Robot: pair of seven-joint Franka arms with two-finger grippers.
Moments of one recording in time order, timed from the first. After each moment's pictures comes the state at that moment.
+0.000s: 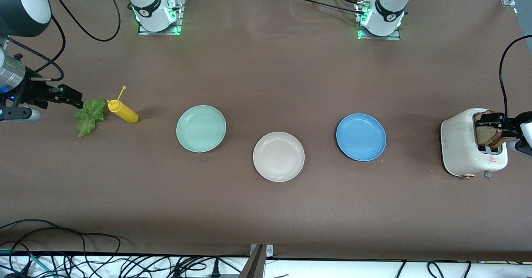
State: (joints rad) left arm 0.24 0.48 0.09 -1.42 -0.02 1.66 0.66; right arm 0.05 0.12 -0.06 -1.62 -0.04 1.73 -0.03
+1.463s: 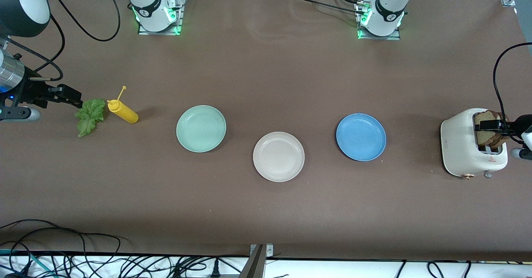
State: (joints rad) left arm 0.26 0.52 0.09 -1.41 -0.02 1.66 0.48; right arm 0.05 0.12 -0.06 -1.62 -0.04 1.72 -0.03
